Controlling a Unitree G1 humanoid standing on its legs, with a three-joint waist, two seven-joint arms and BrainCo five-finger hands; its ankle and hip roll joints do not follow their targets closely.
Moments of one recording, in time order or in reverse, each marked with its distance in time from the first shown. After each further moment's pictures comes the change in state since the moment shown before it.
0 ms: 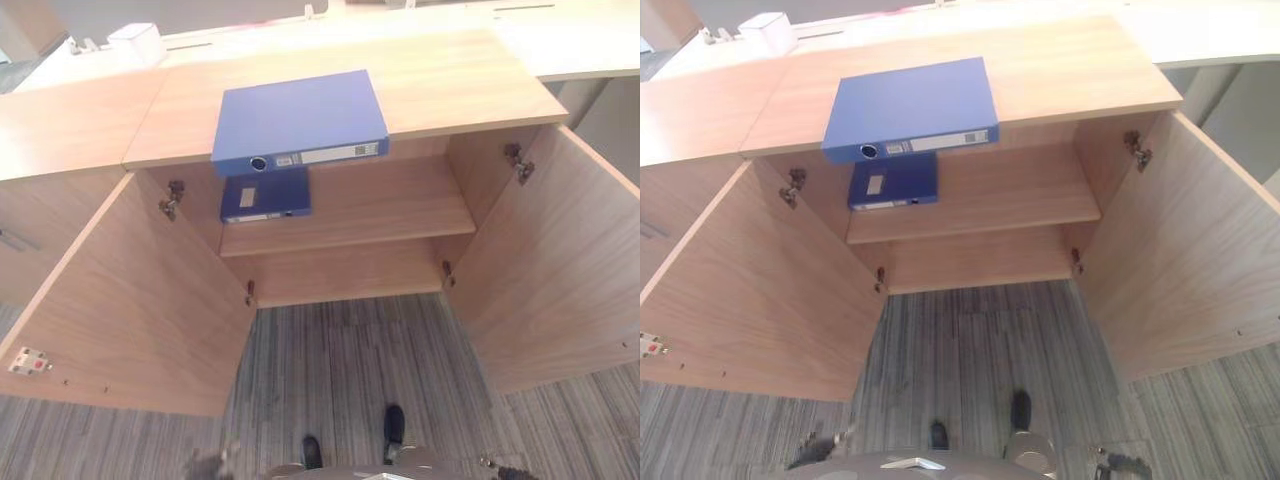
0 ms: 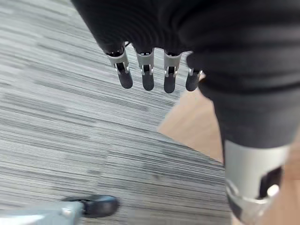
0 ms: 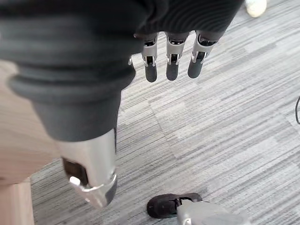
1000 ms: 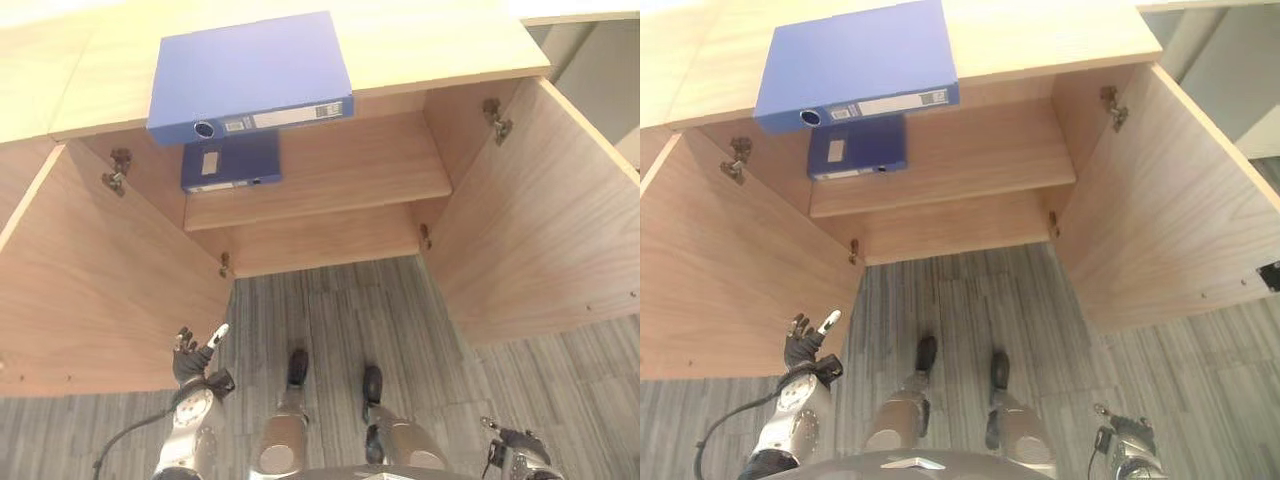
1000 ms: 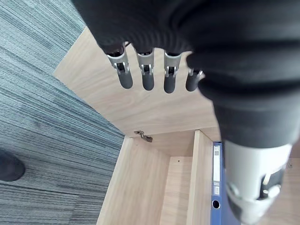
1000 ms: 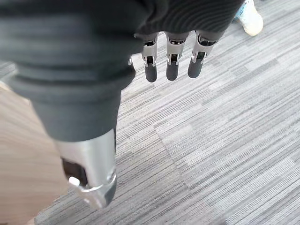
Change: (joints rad) left arm 0.034 0.051 0.050 -0.645 -0.160 -0.071 0.116; right arm -0.079 -0.018 -0.029 -0.021 0.022 -0.023 -0.024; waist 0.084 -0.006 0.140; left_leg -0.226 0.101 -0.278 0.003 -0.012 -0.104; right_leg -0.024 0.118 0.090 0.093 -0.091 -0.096
